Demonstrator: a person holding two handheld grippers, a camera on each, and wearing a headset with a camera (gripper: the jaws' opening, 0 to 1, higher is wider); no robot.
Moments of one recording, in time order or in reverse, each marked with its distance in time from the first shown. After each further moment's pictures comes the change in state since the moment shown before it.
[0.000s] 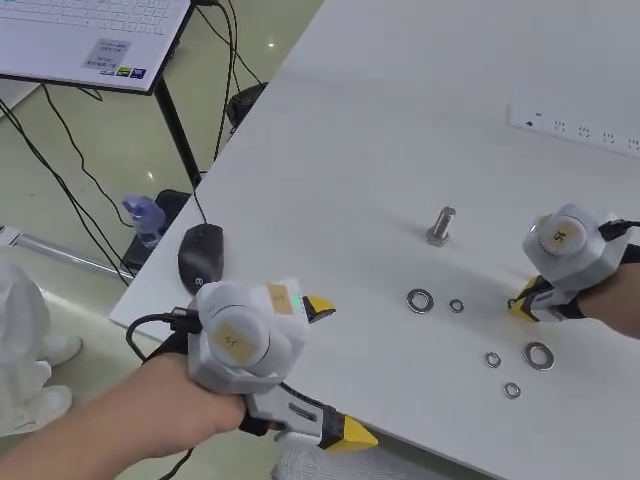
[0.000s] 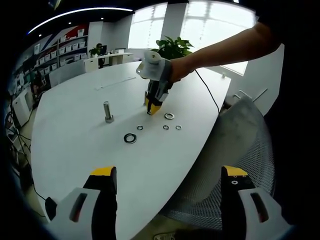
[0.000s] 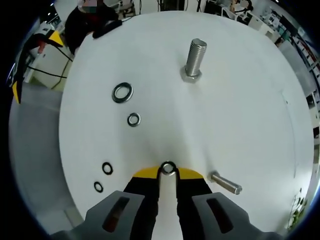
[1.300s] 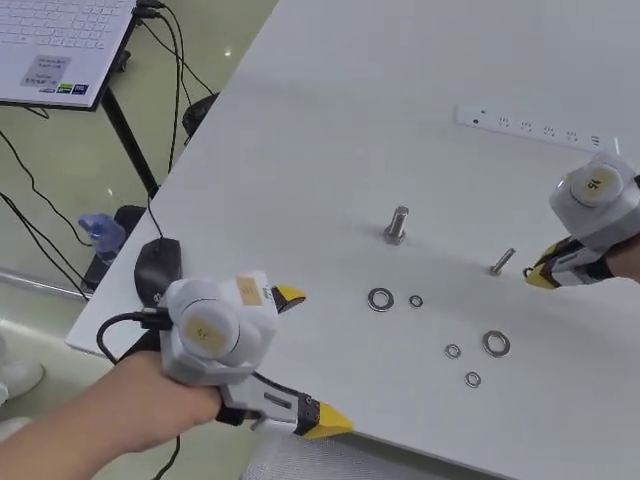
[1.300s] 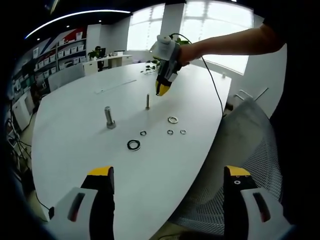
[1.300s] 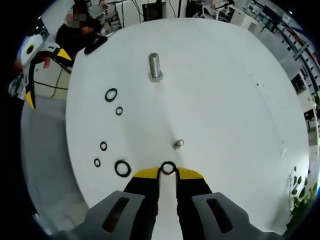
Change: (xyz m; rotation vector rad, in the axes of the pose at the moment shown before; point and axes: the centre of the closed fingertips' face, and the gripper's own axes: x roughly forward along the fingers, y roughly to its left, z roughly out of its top) left arm 0.012 0.013 0.012 0.023 -0.012 0.007; right arm -0.066 -0.044 -0.030 0.106 -0.014 -0.045
